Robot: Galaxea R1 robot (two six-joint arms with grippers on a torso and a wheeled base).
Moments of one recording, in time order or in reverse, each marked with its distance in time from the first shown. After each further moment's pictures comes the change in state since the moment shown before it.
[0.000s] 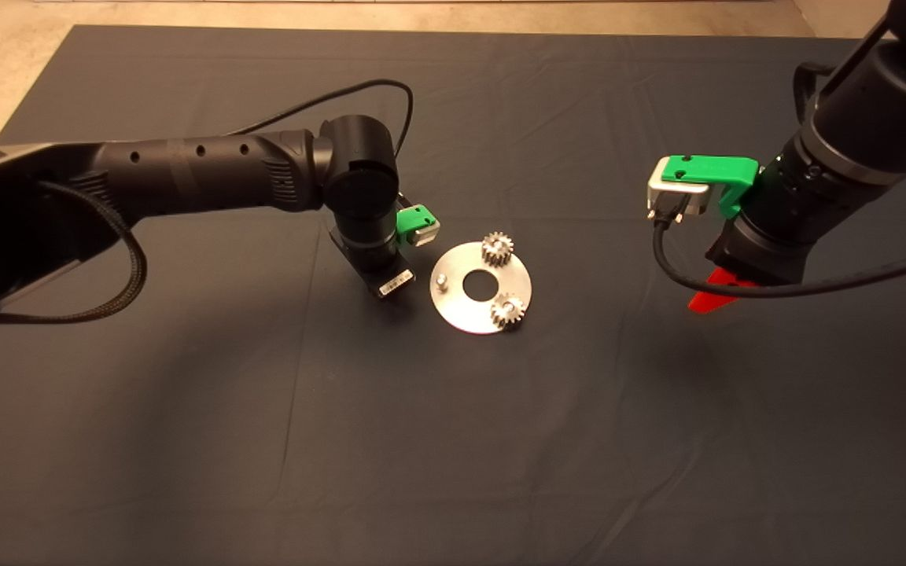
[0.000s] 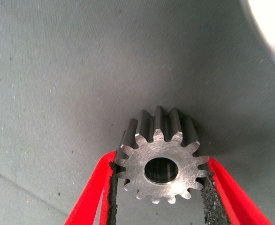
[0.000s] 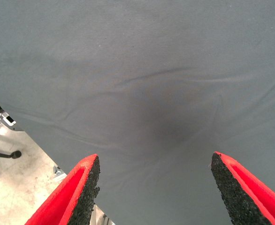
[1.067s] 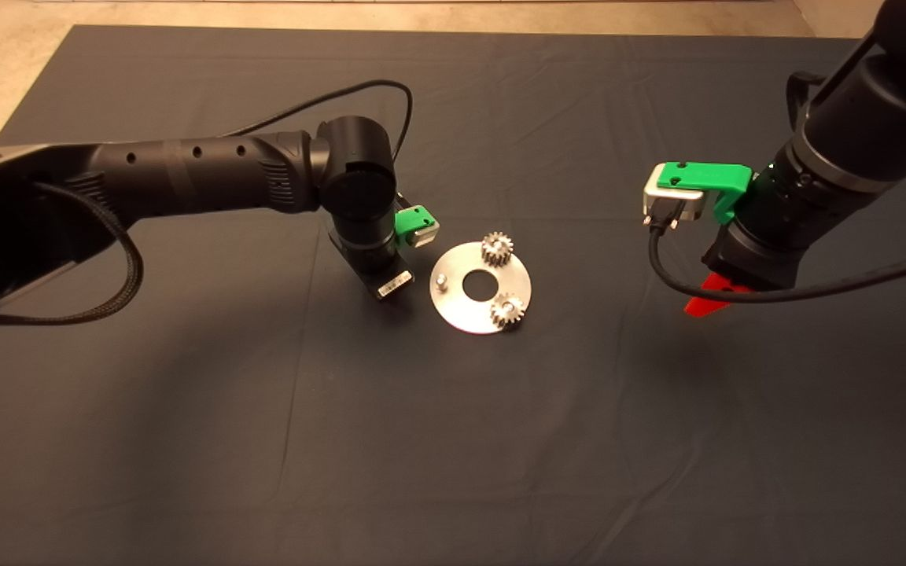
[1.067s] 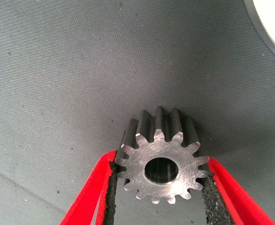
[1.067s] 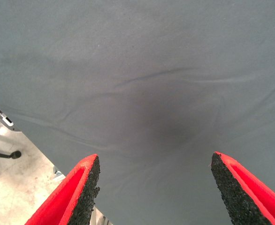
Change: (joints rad) left arm 0.001 -0.019 0.012 0.001 -0.005 0.000; right arm -0.013 0.000 -0.001 -0.018 0.000 0.000
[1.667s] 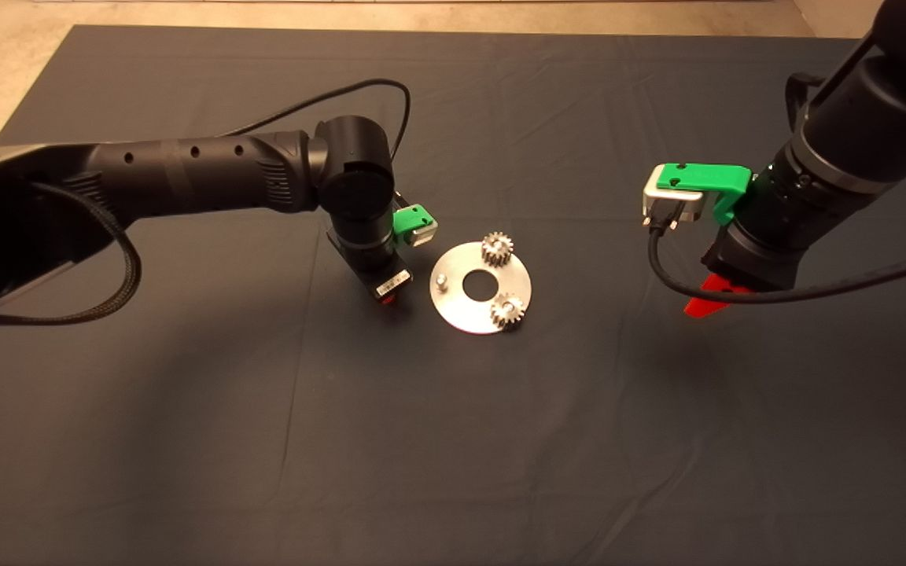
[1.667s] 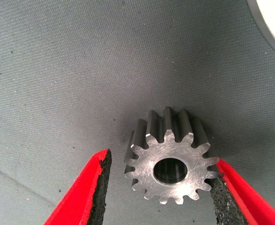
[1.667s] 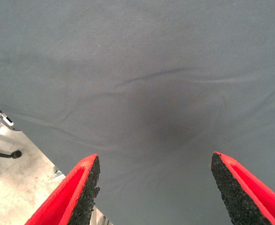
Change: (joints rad) left arm 0.000 0.000 0.003 0.001 0.000 0.000; right arm -0.007 0.000 0.000 0.000 0.000 0.000
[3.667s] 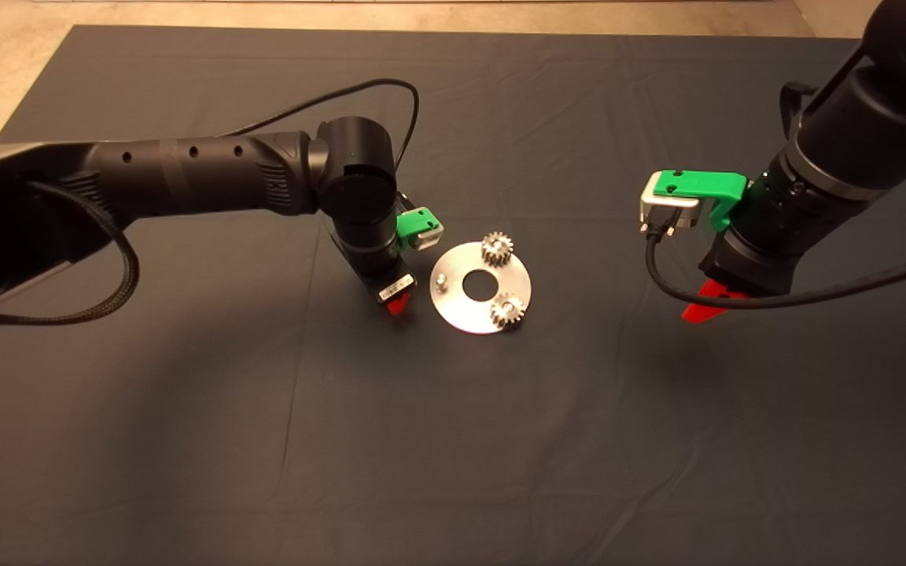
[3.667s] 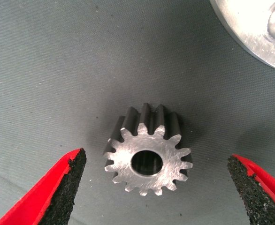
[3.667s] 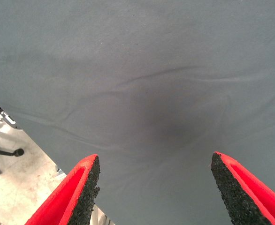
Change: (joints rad) left arm -0.001 -0.004 0.041 -0.001 0.000 0.000; right arm -0.012 0.000 0.000 -0.001 0.000 0.000
